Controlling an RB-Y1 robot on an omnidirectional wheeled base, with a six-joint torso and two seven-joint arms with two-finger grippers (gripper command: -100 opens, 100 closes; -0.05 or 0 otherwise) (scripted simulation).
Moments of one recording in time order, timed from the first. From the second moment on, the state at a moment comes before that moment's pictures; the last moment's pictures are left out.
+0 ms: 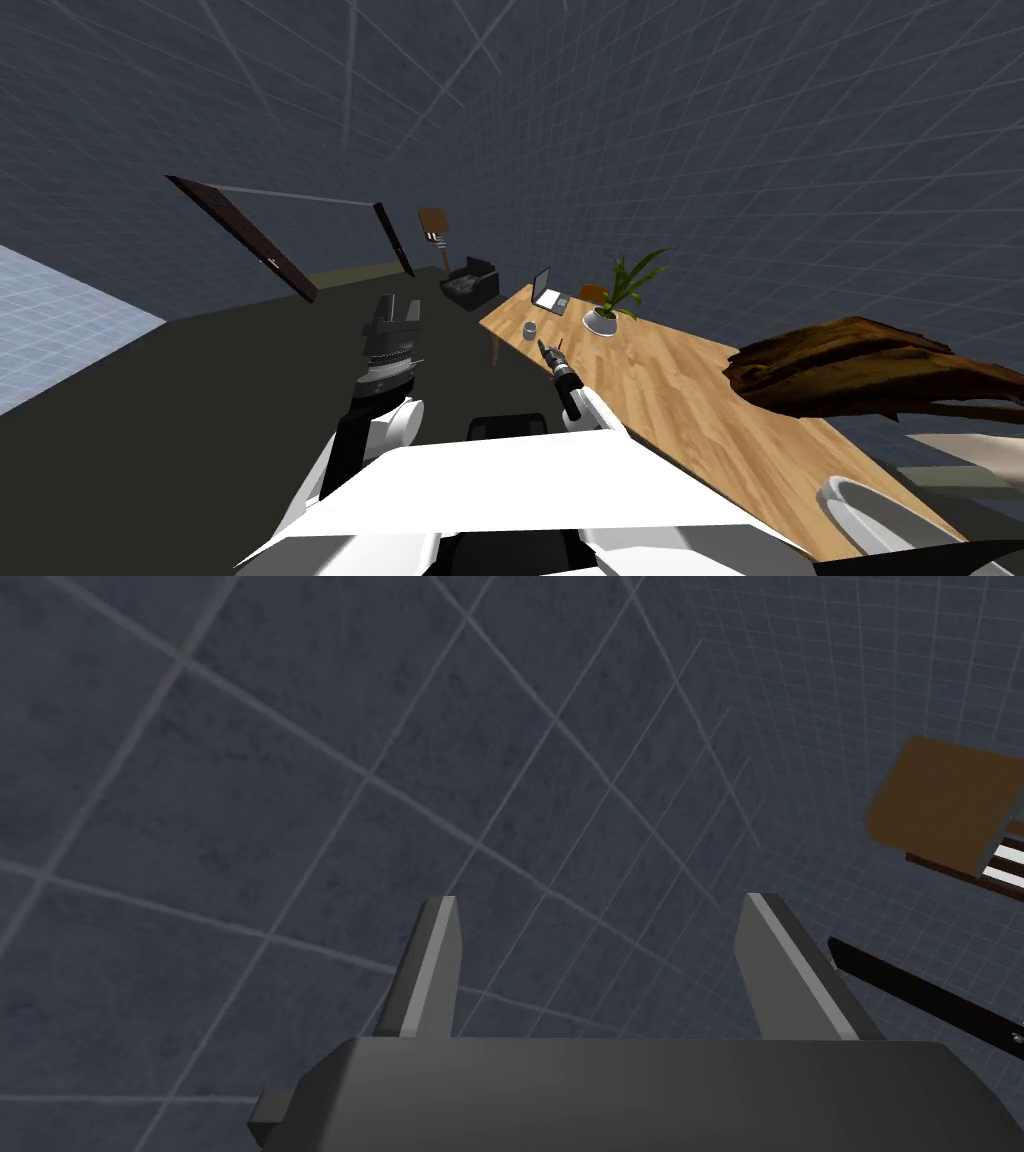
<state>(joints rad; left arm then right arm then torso) 0.49 0.05 0.00 -2.29 0.02 -0.54 0.10 0.33 -0.27 0.32 -1.79 0.85 0.24 -0.02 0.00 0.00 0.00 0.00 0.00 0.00</state>
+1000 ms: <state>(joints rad) 0.49 0.05 0.00 -2.29 0.02 -0.54 0.10 0.30 -0.32 0.37 -1.56 1.14 0.43 -0.02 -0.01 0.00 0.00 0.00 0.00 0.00</state>
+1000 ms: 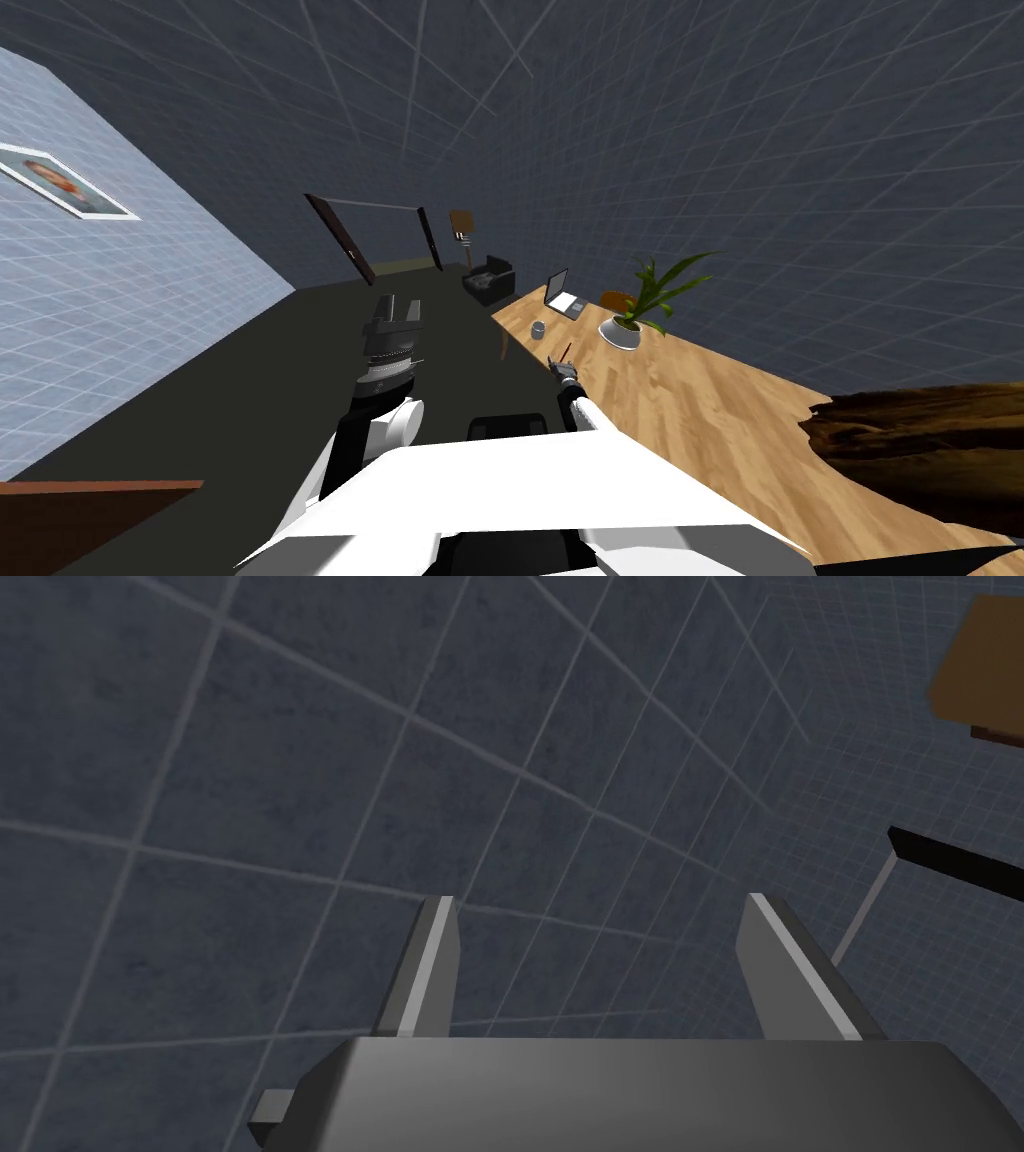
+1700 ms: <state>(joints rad) 0.49 0.05 0.00 -2.29 0.02 -0.54 0.10 0.29 -0.34 0.40 -1.41 1.35 0.55 -0.03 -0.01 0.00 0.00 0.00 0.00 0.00</state>
